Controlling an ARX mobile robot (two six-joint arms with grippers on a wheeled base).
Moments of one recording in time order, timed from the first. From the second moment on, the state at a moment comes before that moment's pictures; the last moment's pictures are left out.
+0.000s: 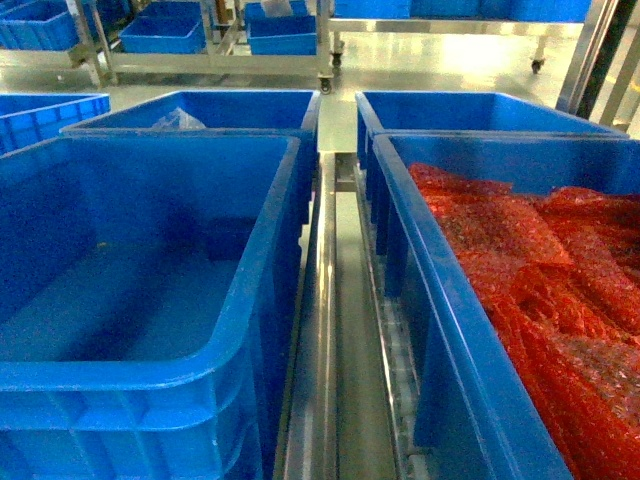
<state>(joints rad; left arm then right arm) -0.01 0.93 0.10 0.81 -0.01 -0.02 0.00 0.00 0.01 -0.01 0.00 0.00</state>
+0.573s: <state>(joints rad) 0.00 0.59 0.01 0.57 0.00 -0.02 0.00 0.00 0.01 -0.01 0.00 0.00</state>
